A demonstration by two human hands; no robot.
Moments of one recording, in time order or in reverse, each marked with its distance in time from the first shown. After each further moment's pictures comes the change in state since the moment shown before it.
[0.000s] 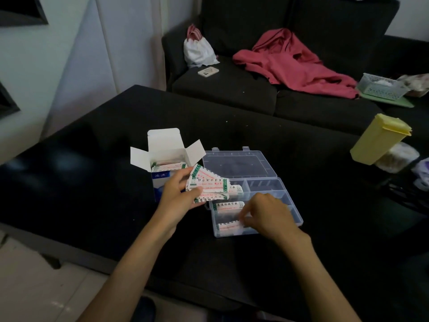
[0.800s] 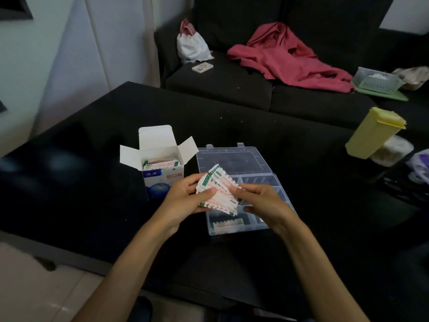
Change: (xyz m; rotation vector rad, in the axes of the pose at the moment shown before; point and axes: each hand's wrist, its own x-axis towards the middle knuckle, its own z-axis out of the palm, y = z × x) left_hand -0.001 -0.002 0.013 0.046 -0.234 -0.036; right_hand 0.001 -0.002 -0.014 1.144 -0.120 0.206
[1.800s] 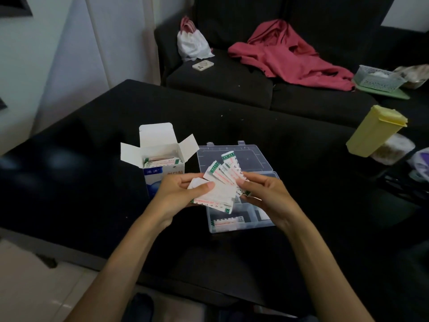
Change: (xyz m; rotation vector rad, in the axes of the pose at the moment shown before) left_hand 0.000 0.010 -0.010 0.016 0.080 -0.025; right_hand 0.001 -0.003 -0.008 0.261 0.070 -0.039
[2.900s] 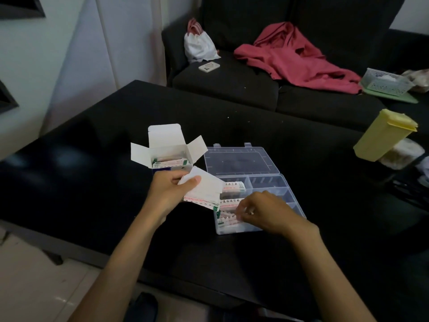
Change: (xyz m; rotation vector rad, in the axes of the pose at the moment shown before) left_hand 0.006 -0.006 -0.025 0.142 0.222 0.068; right_hand 0.004 0.012 0.003 -1.354 -0.224 -0.234
